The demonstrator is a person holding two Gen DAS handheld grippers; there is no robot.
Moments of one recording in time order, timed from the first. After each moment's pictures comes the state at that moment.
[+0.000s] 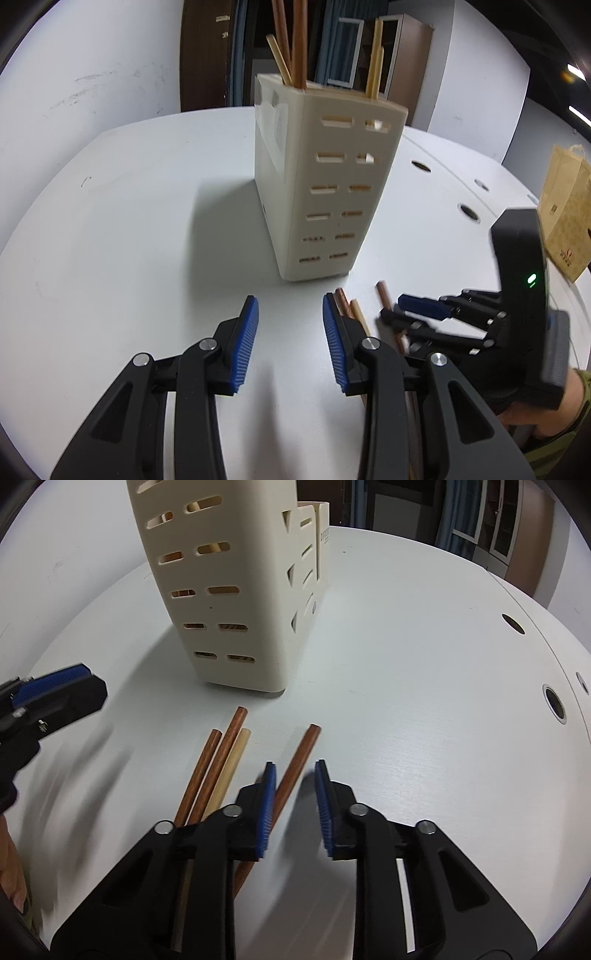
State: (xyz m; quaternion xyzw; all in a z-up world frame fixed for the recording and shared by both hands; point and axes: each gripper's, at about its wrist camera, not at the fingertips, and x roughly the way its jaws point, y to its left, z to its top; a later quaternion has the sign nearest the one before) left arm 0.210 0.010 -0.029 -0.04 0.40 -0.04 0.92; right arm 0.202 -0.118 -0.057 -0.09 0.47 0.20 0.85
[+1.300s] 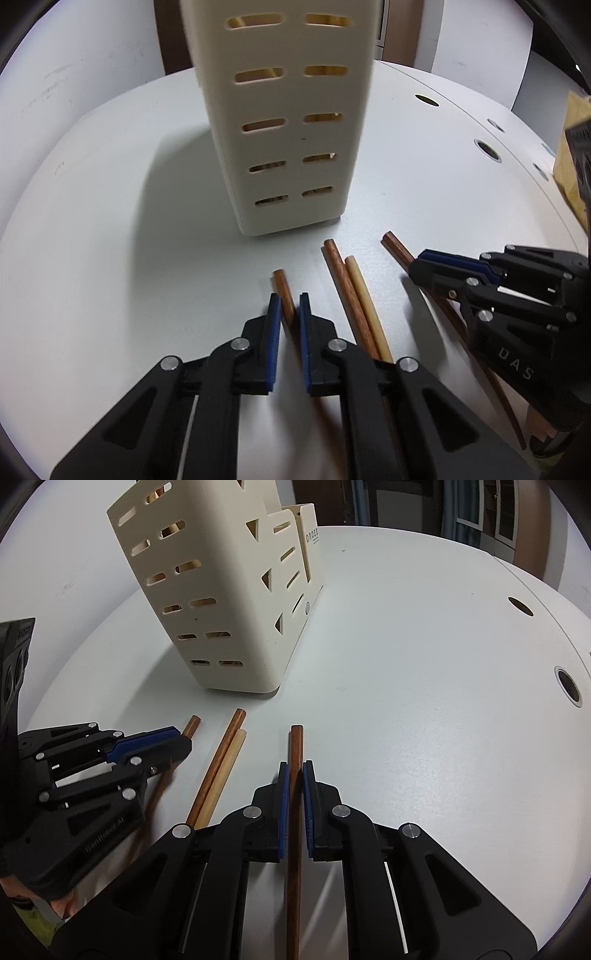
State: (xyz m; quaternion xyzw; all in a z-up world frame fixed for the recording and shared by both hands) left arm 0.238 -0.014 -0.079 0.01 0.48 -0.04 0.88; right arm 0.211 -0.142 -0.058 -0.04 0.47 0.24 0.85
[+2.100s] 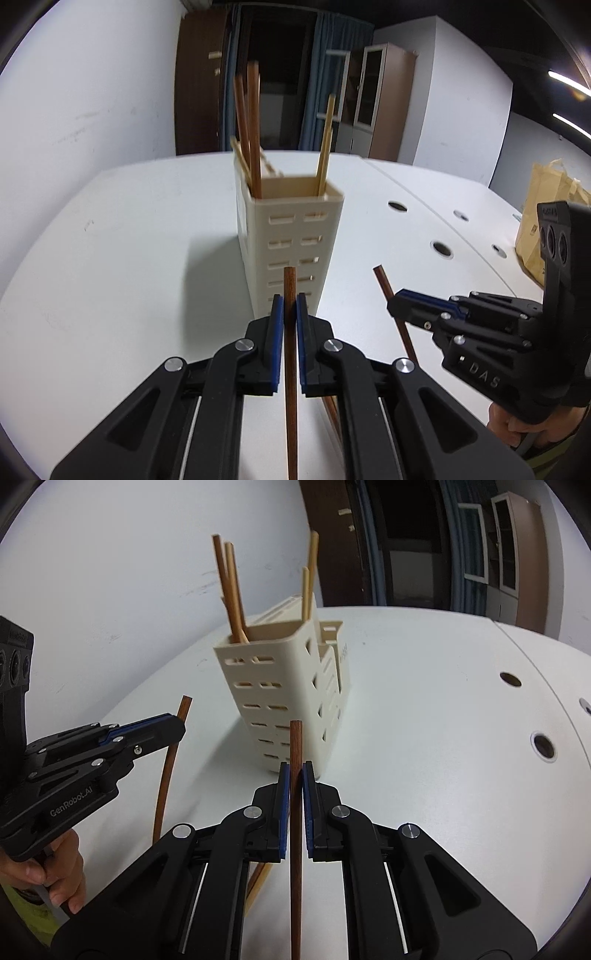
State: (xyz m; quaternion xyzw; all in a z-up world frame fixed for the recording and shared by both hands) left arm 0.166 0.011 0.035 -0.03 0.32 -0.05 0.95; right arm 0.170 -0.159 0.037 -0.01 0.34 0.28 0.90
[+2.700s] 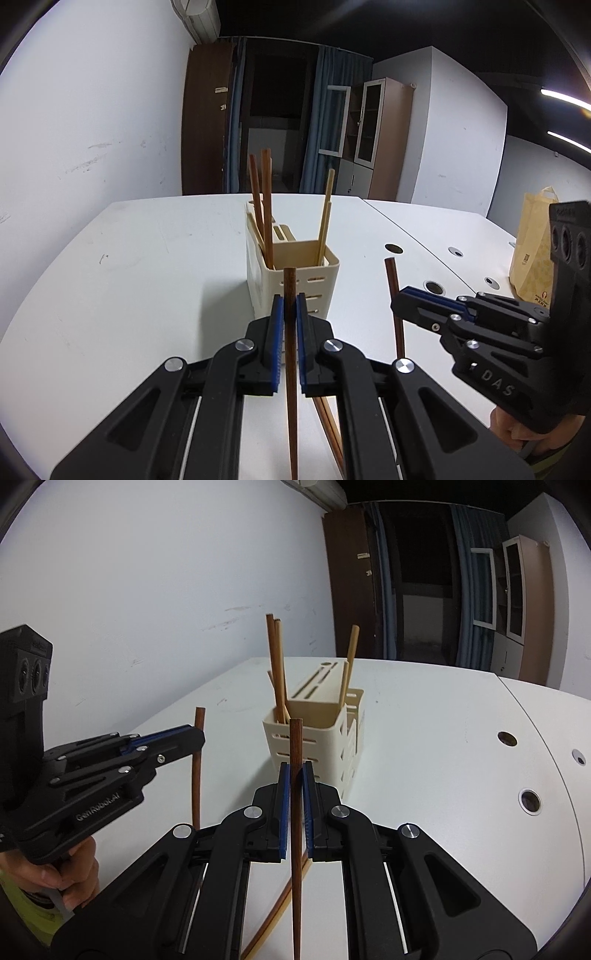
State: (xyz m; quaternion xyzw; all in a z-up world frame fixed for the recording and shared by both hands) left arm 0.161 0.007 0.079 -0.04 0.25 -0.04 0.97; right arm 0.142 -0.144 0.098 -0.02 0.26 0.30 0.92
